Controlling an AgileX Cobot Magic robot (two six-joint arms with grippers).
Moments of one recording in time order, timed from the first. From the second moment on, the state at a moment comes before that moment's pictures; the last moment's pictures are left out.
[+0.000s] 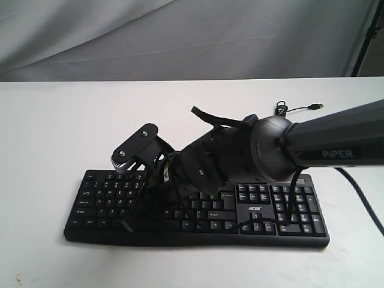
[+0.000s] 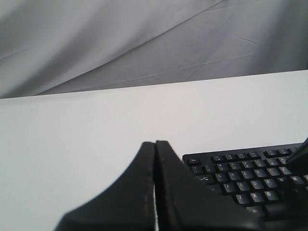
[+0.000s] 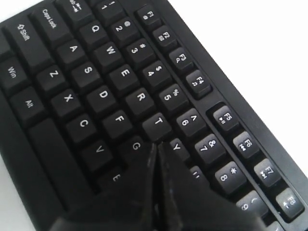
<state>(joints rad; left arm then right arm) -0.18 0.00 0.00 0.04 0.26 -0.02 0.85 2.02 -1.19 0.09 0.22 -0.18</state>
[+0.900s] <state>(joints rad) -0.18 0.00 0.00 0.04 0.26 -0.02 0.87 2.02 -1.26 0.06 0.23 -0.18</state>
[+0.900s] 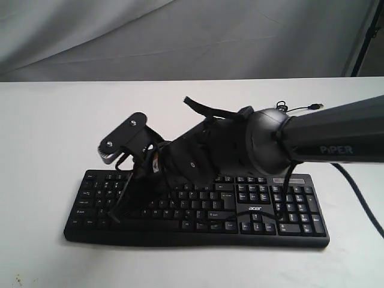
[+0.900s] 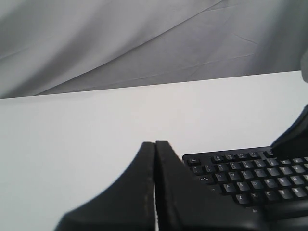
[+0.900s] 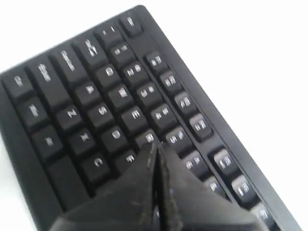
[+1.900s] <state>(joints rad) -0.18 0.00 0.00 0.04 0.26 -0.02 0.95 2.24 -1.56 0.05 0.30 -0.19</state>
